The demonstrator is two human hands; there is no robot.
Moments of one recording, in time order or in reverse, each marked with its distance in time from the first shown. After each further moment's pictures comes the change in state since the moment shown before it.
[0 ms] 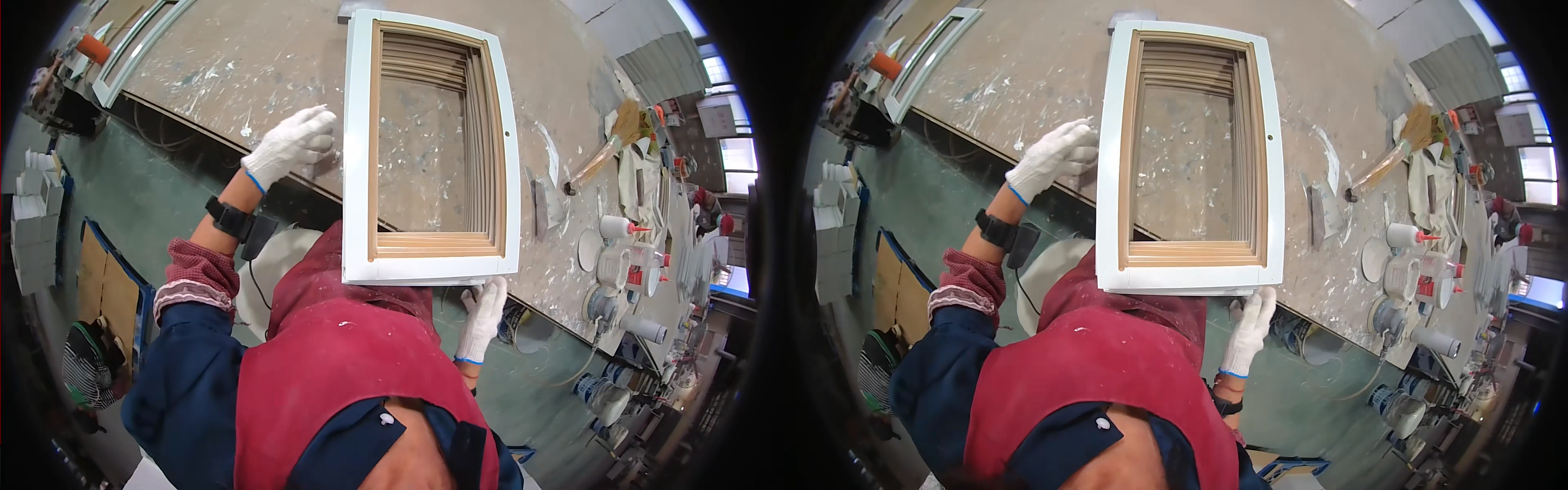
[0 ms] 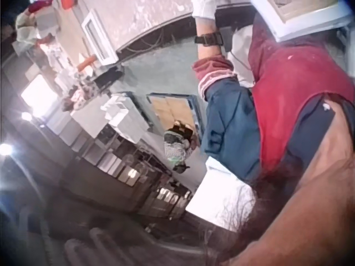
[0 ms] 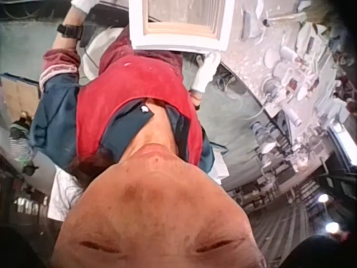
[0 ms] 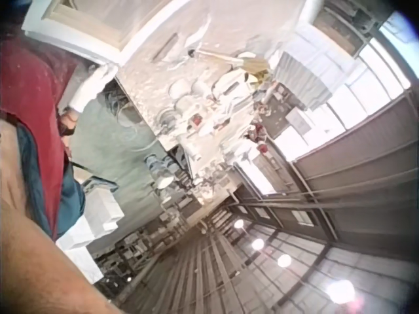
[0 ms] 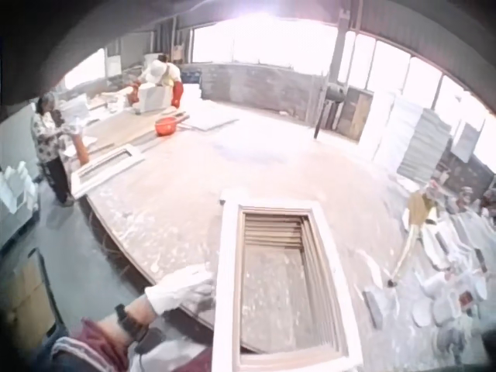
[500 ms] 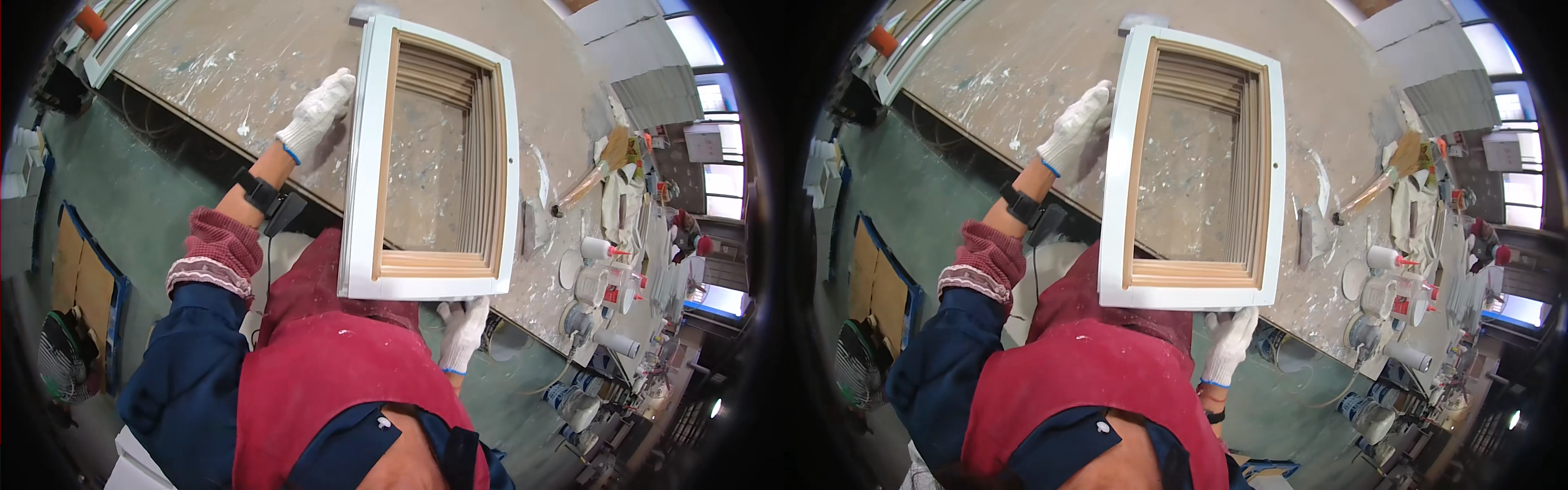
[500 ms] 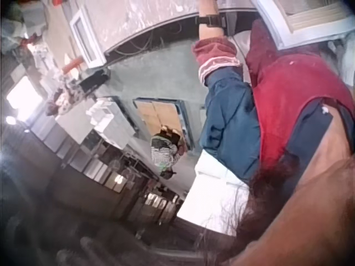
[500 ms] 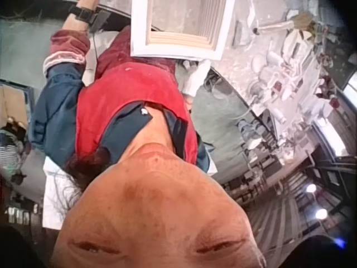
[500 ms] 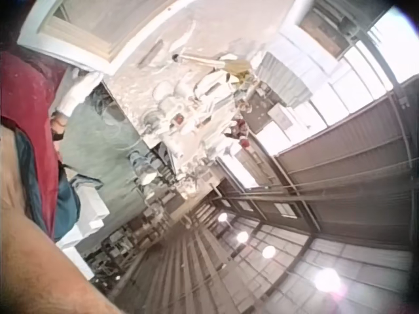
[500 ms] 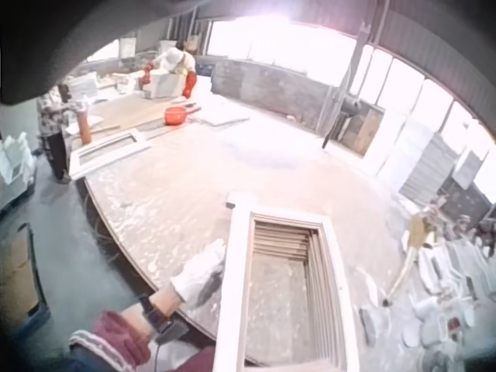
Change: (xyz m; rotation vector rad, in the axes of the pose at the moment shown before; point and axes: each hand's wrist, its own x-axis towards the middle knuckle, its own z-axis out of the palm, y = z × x) left_hand 0.089 -0.025 0.009 -0.296 0.179 0.268; right_hand -0.009 -0.008 0.019 0.083 -0.049 -0.005
